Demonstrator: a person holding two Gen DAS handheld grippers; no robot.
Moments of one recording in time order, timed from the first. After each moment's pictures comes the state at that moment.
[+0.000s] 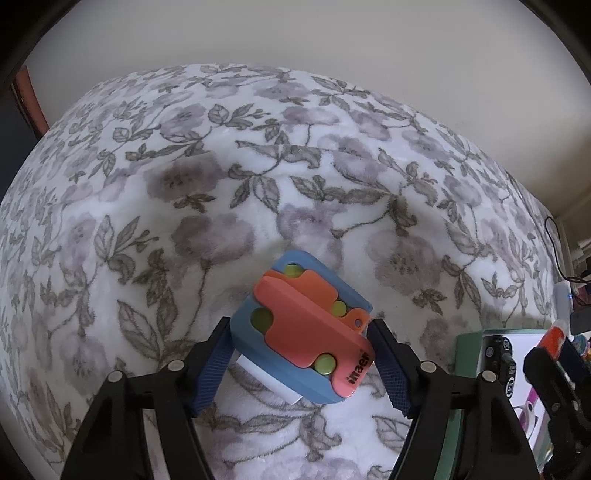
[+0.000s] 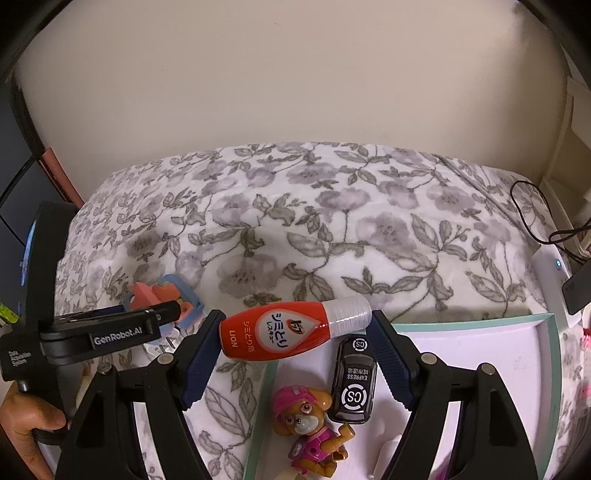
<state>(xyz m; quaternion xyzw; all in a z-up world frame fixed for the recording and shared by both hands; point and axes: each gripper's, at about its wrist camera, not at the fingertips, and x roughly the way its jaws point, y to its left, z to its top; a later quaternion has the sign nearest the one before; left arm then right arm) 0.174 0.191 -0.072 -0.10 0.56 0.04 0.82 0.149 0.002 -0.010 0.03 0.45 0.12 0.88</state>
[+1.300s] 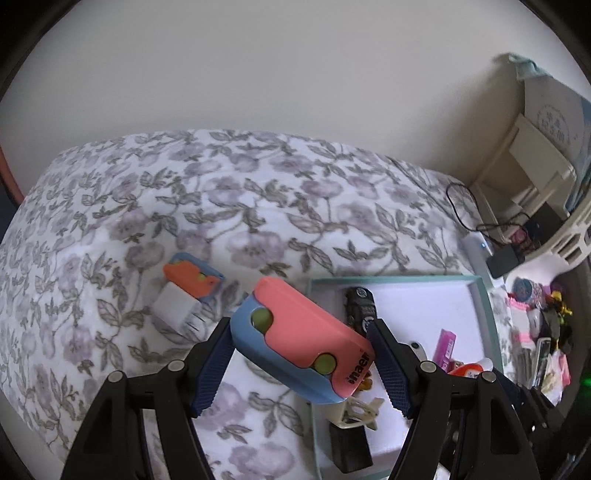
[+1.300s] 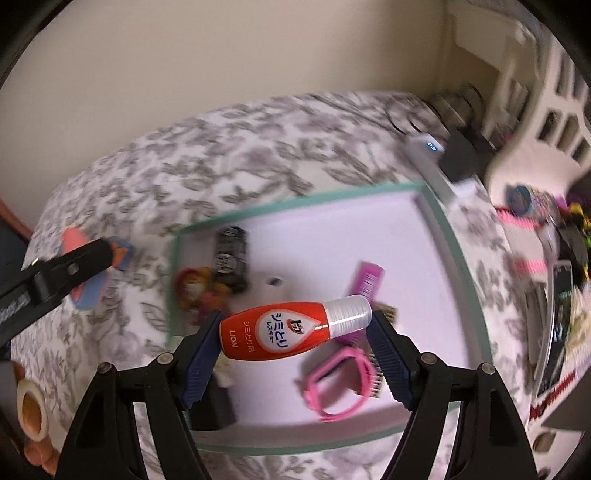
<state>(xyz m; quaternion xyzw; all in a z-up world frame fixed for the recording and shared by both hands) 0.099 0.072 0.011 -0.05 0.51 -0.06 0.86 0.058 -0.093 -0.007 0.09 0.53 -0.04 0.84</state>
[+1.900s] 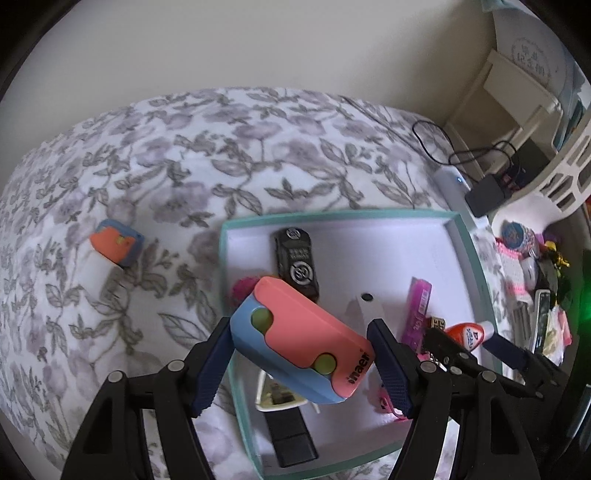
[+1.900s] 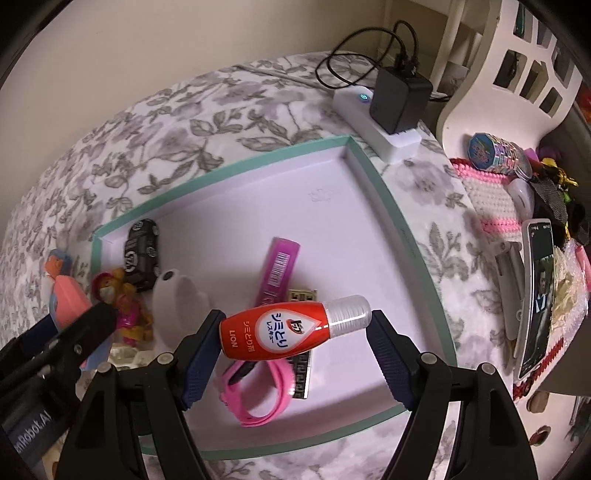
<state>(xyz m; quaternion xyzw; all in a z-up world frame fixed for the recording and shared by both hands) 0.091 0.005 -0.030 -0.02 0.57 -0.11 0.82 0.062 -0.148 -0.038 0.11 0.58 -0.11 0.80</state>
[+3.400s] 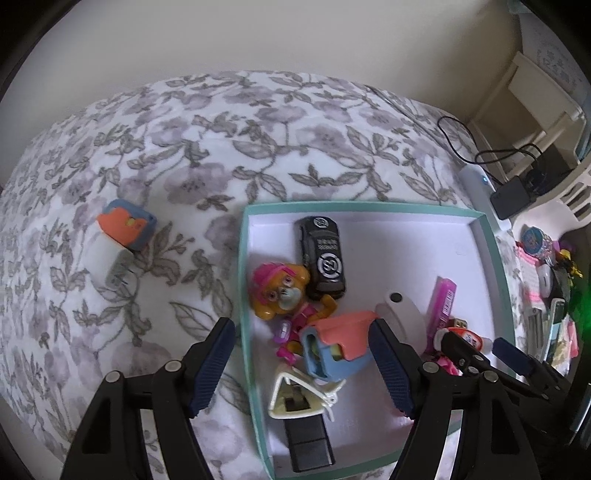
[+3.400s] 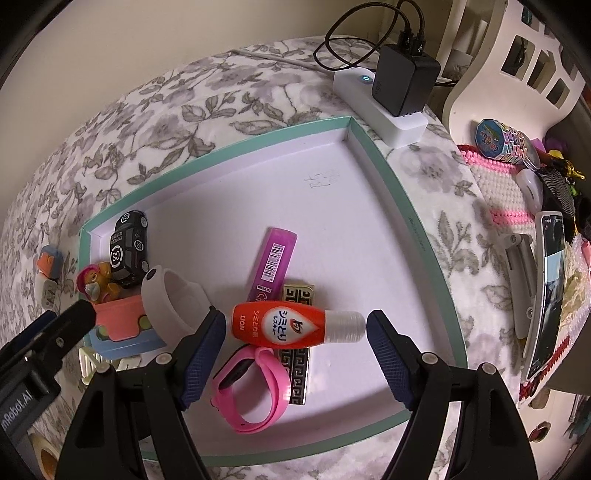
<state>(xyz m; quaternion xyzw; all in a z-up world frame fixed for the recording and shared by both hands) 0.100 0.021 -0.038 -0.02 0.58 -0.07 0.81 0.068 -0.153 -0.053 0.11 0.59 -0.10 0.79</state>
